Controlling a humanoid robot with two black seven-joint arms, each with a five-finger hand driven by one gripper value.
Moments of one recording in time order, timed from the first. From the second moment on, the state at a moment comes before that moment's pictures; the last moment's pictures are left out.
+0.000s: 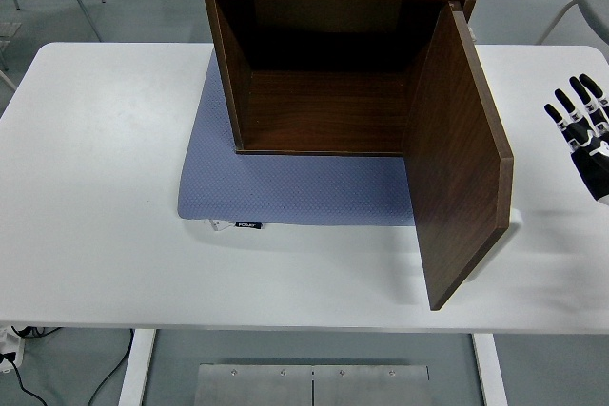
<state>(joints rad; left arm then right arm) 0.15 0.00 -0.17 -0.16 0.09 0.12 -0.05 0.19 -0.32 1.48 1.04 -0.55 0.61 0.31</state>
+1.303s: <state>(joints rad) 0.15 0.00 -0.17 -0.16 0.09 0.12 -0.05 0.13 -0.42 1.49 1.20 -0.54 0.61 0.32</state>
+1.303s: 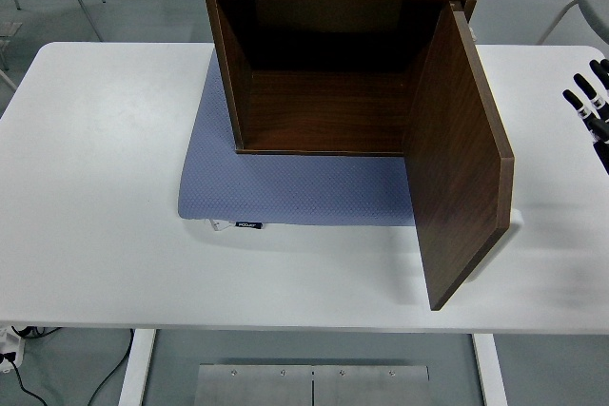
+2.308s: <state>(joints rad) 0.15 0.00 -0.17 -0.16 0.08 0.12 -0.05 -0.11 -0.51 1.48 1.41 -0.55 0.61 0.31</state>
